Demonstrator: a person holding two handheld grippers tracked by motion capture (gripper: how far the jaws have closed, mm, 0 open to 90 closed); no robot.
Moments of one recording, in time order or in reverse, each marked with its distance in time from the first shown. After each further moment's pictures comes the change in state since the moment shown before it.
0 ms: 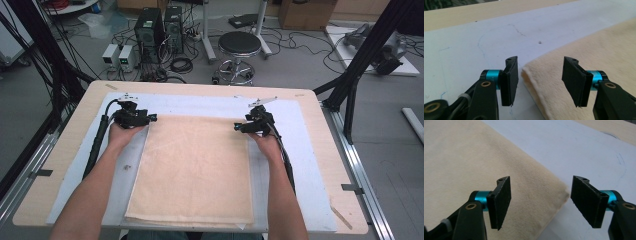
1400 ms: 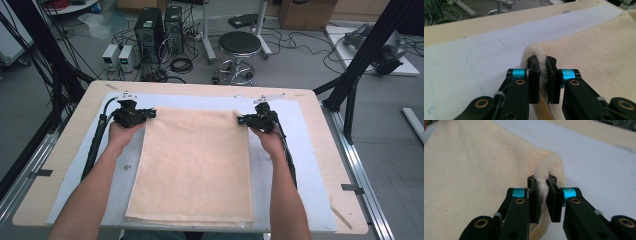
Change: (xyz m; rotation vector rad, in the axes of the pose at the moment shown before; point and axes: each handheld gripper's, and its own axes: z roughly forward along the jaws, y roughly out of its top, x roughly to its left) left arm -0.012 0.008 -0.013 -0.047 -0.093 0.019; right arm 0.001 0.008 -0.021 -0.071 0.135 0.025
